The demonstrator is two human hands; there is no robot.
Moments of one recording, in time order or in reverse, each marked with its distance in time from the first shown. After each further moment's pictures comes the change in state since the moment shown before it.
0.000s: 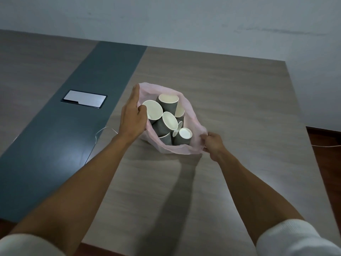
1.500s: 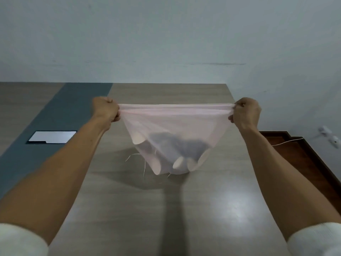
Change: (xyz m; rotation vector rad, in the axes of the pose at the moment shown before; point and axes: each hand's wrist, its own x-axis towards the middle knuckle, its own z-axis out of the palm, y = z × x) left_hand 0.055 0.108 -0.029 -0.283 0.067 -0.304; right_hand -0.120 -0.144 -0.202 -0.223 0.795 -0.493
